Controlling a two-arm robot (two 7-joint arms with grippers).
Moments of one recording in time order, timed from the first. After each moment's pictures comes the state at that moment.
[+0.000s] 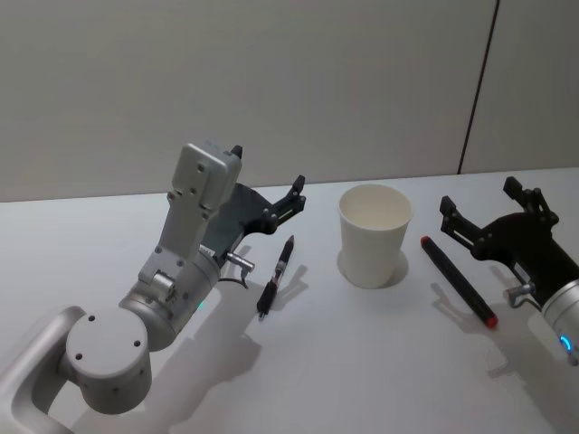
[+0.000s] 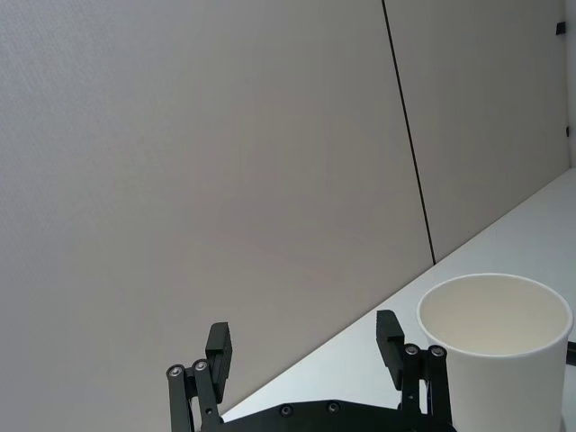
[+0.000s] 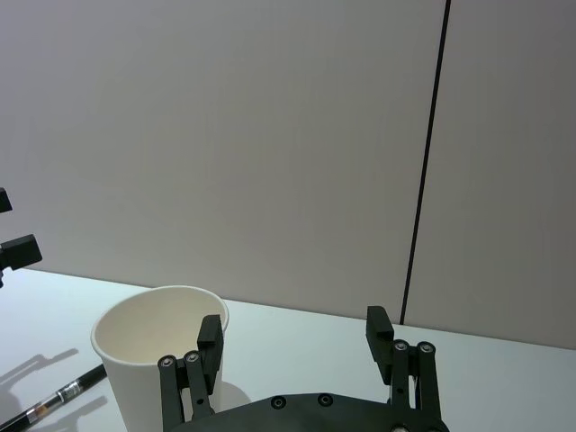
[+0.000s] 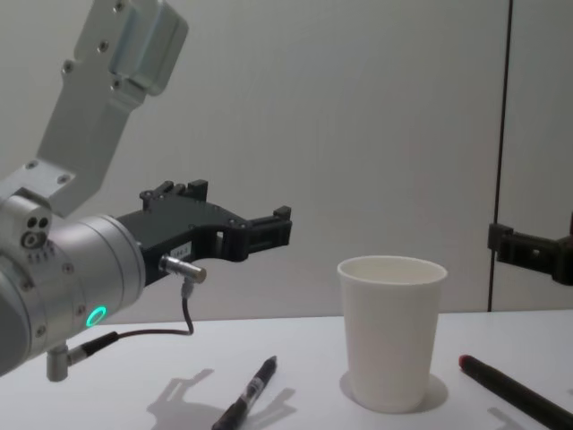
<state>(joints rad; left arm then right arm) -0.24 0.38 0.45 -1.63 -0.20 0.01 -0.01 -0.01 0.34 -0.23 -1.77 0.29 0.03 0.07</state>
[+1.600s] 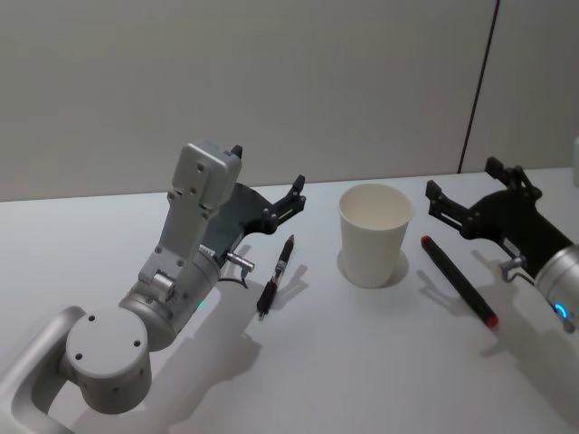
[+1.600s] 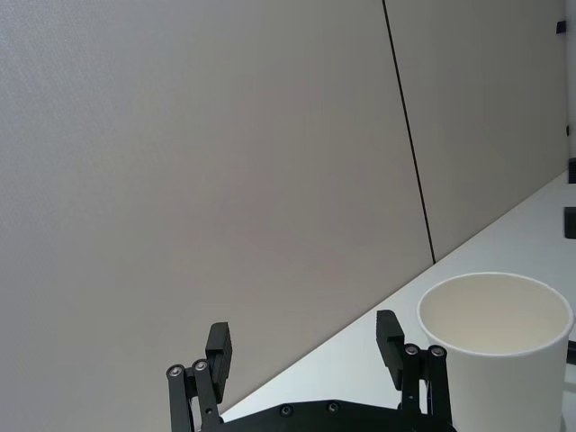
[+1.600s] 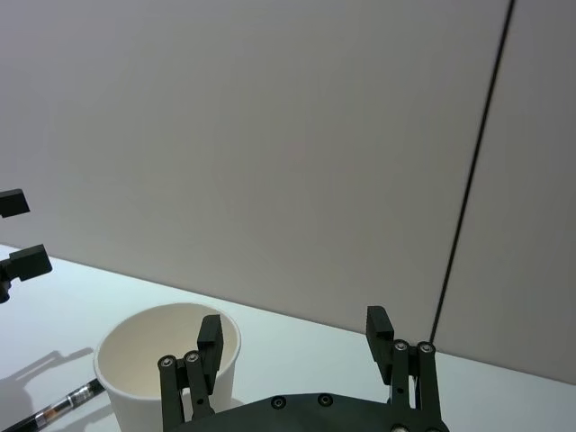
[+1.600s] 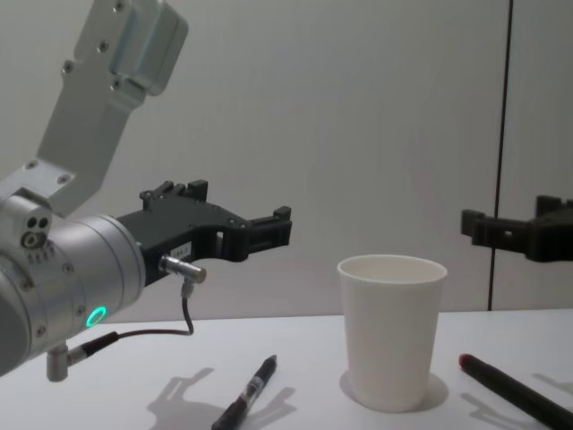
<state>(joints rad) -0.24 0.38 0.45 -1.63 -0.20 0.01 -0.01 0.09 0.33 -0.21 -1.70 0.28 0.10 0.19</state>
